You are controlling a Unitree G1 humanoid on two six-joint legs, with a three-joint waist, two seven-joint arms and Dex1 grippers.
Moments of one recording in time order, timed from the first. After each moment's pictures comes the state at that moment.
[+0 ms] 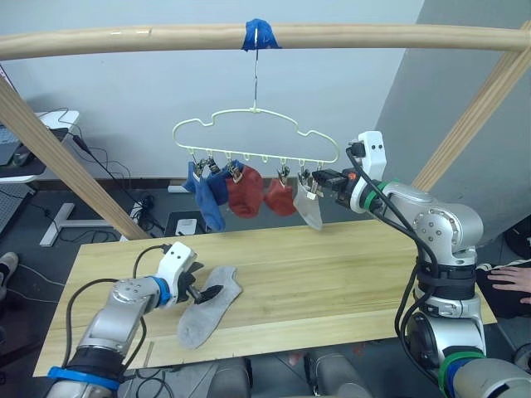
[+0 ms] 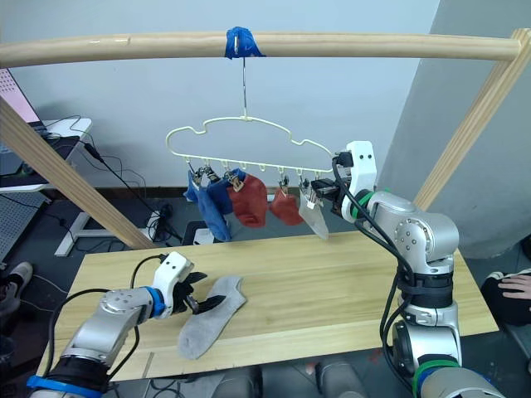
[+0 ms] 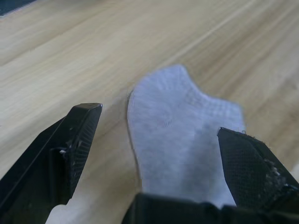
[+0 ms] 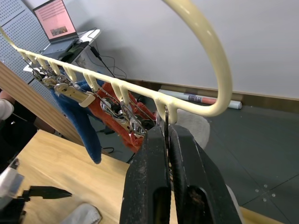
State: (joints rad) left arm -0.13 0.60 -0.09 0.28 -0.09 0.30 -0.83; right arm -0.70 -0.23 -0.14 -0.19 0.57 1.15 0.27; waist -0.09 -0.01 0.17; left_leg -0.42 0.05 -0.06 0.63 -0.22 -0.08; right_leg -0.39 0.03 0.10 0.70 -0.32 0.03
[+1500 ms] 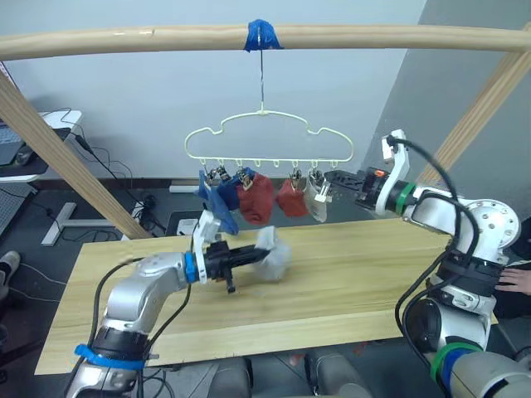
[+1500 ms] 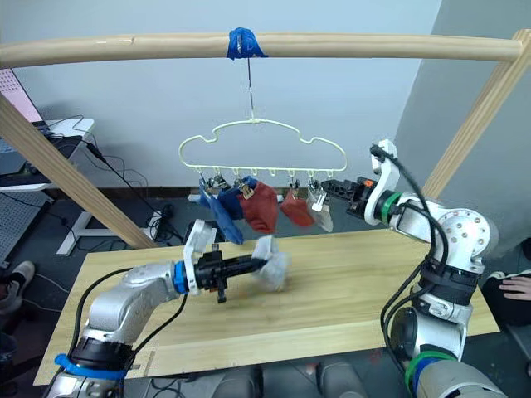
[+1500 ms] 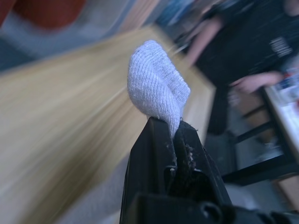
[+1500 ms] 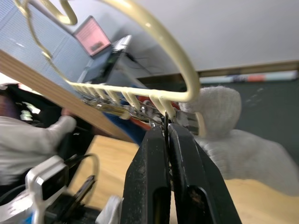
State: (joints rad) left arm -0.27 0.49 -0.03 -0.09 -0.62 0.64 -1.04; right arm -0.78 -0.18 -0.55 -0.14 0.86 1.55 0.23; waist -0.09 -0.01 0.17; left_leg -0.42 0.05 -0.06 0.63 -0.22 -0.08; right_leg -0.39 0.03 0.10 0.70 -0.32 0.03
